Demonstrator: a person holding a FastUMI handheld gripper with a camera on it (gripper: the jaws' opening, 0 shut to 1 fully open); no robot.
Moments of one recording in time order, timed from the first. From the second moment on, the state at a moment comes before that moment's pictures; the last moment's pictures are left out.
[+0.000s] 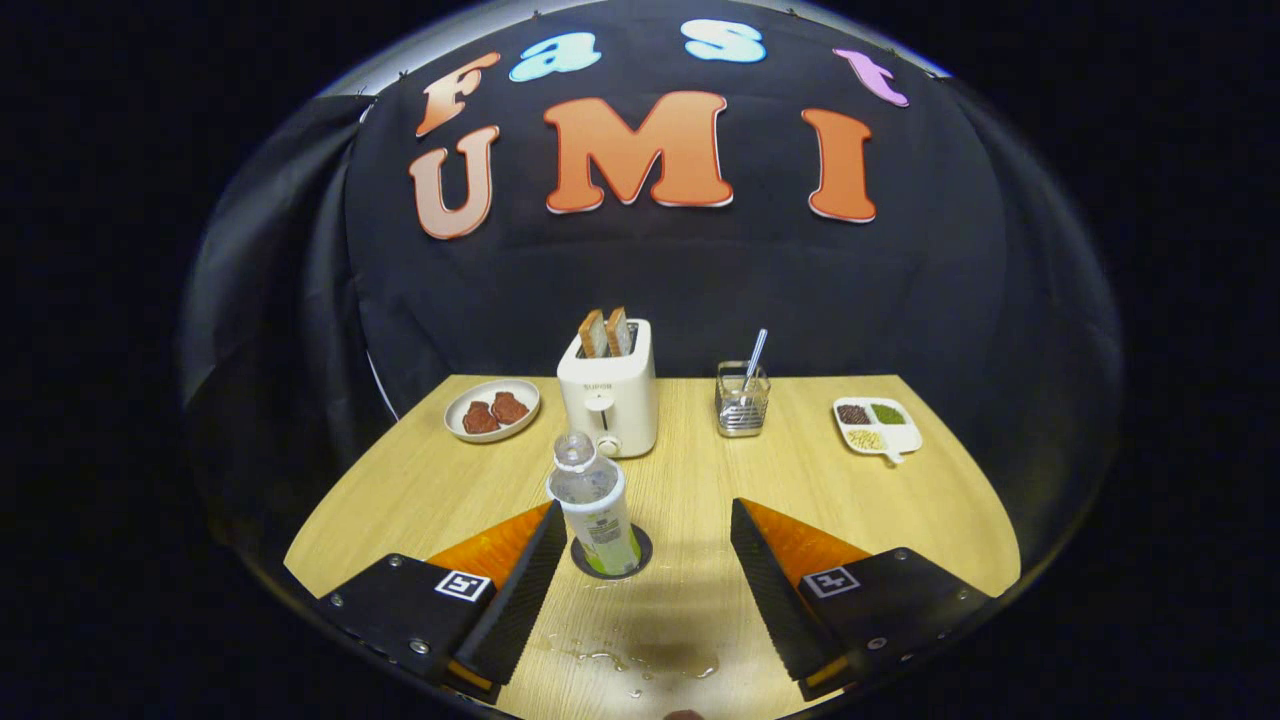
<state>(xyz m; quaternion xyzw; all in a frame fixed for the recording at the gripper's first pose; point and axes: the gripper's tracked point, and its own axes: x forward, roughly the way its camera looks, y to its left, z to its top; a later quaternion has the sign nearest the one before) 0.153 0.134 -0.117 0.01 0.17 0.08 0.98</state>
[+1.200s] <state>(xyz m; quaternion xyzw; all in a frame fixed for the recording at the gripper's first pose) 0.008 -0.002 0.045 0.01 0.05 -0.04 1.00</state>
